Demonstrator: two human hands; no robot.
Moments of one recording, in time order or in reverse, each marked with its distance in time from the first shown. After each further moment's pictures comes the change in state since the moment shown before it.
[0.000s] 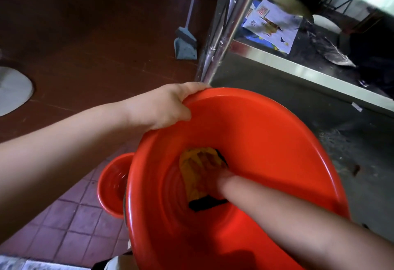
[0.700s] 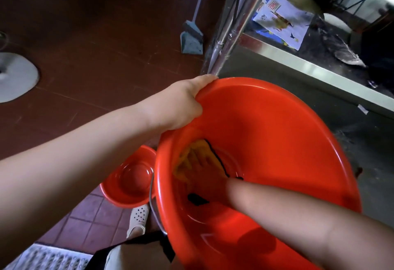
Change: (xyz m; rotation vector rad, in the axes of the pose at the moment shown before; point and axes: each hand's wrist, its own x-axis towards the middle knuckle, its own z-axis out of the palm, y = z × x) left_hand -0.011 0.006 0.019 0.068 0.147 -0.094; right_hand -0.002 -0.037 0.009 -0.070 0.117 -0.079
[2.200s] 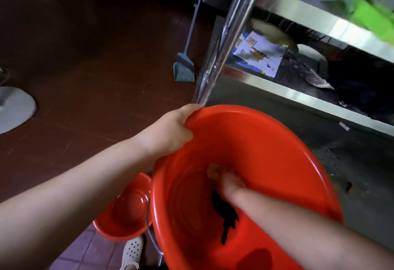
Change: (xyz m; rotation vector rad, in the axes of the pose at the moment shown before) left_hand -0.009 0.005 0.010 -0.079 0.076 0.088; right_hand -0.035 0.062 -0.006 0.647 0.092 0.726
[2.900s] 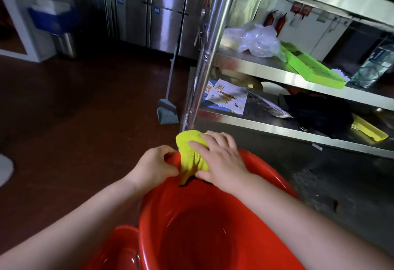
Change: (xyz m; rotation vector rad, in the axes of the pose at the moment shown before) left_hand 0.005 0.015 -0.004 0.095 0.116 -0.057; right_hand -0.070 -0.029 -0.165 -0.312 0.745 -0.543
